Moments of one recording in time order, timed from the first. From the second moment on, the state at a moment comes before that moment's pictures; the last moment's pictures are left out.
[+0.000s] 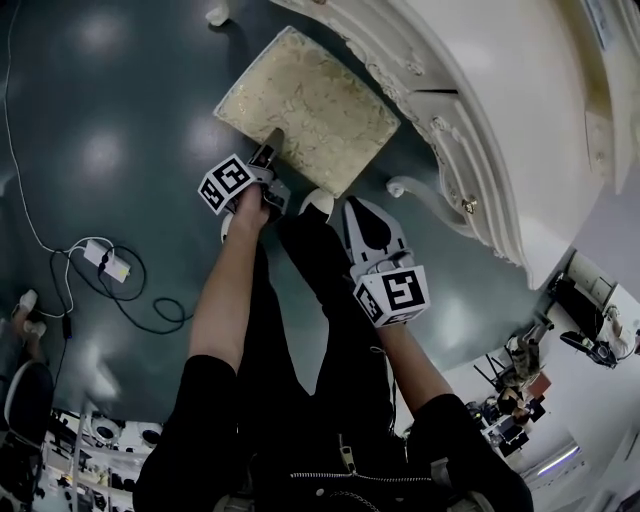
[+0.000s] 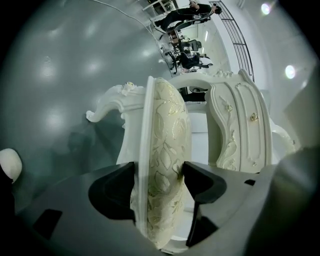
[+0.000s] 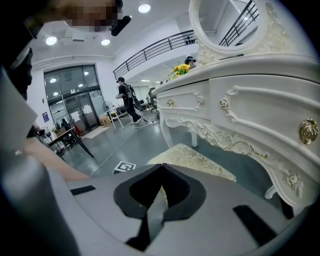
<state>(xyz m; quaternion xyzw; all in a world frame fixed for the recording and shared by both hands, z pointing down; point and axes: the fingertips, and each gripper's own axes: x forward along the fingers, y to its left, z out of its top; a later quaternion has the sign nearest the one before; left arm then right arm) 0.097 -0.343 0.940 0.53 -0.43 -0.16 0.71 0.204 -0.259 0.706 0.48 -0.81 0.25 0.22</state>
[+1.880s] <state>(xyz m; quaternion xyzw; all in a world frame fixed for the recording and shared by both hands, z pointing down) 0.247 -0.455 0.894 0.72 -0.35 -0.02 0.60 0.262 -0.286 0.689 0.52 -0.79 0.24 0.21</state>
